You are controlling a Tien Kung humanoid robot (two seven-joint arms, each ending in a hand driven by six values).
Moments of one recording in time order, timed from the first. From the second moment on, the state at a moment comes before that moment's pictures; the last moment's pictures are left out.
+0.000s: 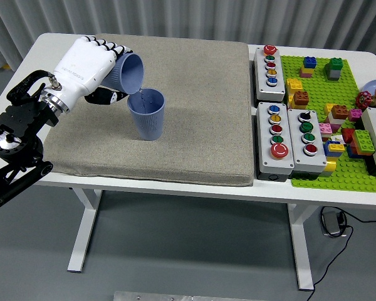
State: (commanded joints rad) left arm -0.69 0.60 -0.70 -1.35 2.27 0.28 0.21; right arm 0.22 -0.08 1.96 0.19 -1.39 -0.27 -0.27
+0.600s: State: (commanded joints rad) left arm -0.70 0.62 -0.67 -1.36 2.27 0.28 0.22; right arm 0.22 -0.08 1.95 0.19 -1.38 -0.27 -0.27
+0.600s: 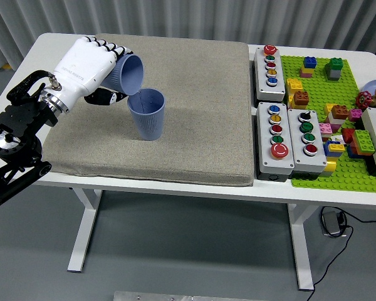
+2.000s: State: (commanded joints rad) left arm -0.80 0.69 -0.54 -1.39 2.27 0.27 0.29; right arm 0.22 -0.09 1.93 0.19 -1.37 -0.28 -0.27
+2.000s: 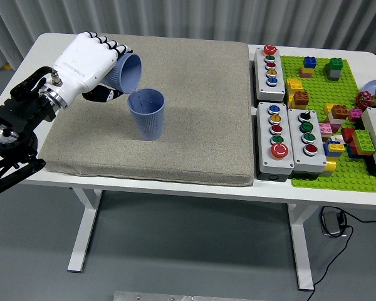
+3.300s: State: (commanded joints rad) left arm -0.72 0.65 -0.76 -1.35 2.26 0.38 0.21; right arm 0.22 -0.09 1.94 0.19 -1.37 -0.28 -0.27
